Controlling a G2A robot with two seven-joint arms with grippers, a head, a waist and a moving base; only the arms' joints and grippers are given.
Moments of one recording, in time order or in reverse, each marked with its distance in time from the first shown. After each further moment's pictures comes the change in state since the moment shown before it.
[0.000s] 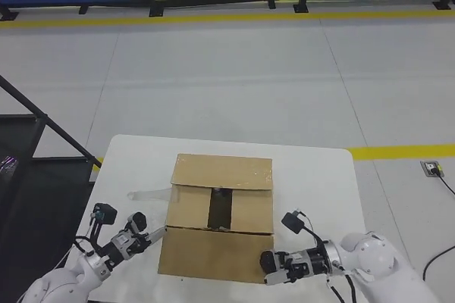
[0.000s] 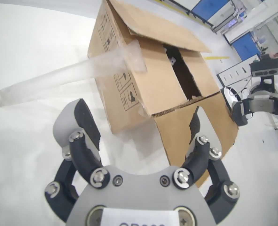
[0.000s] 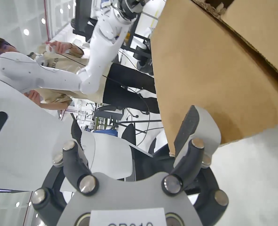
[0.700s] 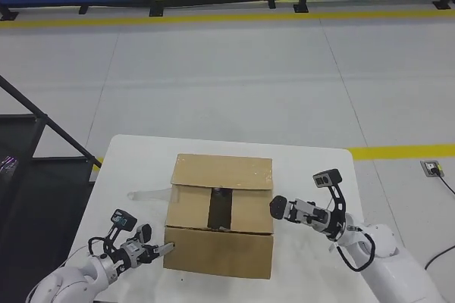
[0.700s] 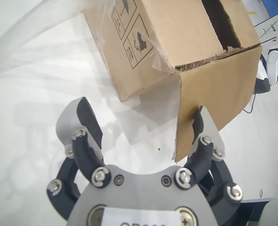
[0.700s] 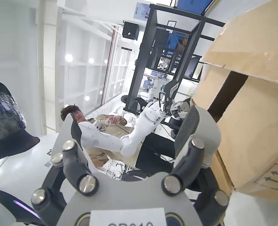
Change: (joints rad) left arm -0.029 0.015 0.066 0.050 0.135 0.012 -0.079; right arm 0.108 -0.013 -0.015 0.194 0.478 -0.079 -0.243
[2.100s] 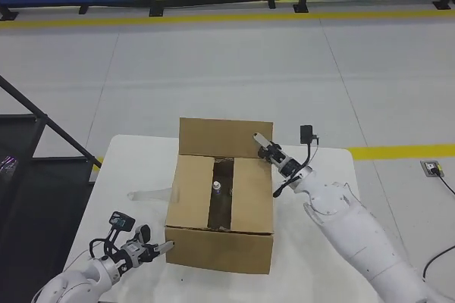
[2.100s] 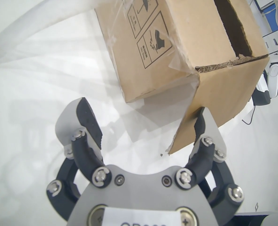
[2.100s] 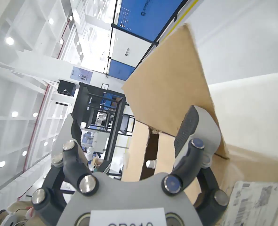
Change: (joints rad) left arm 0.010 0.017 0.040 0.033 -0.004 0.069 0.096; right arm 0.418 -0.229 -0.303 0.373 -0.561 0.244 -0.895
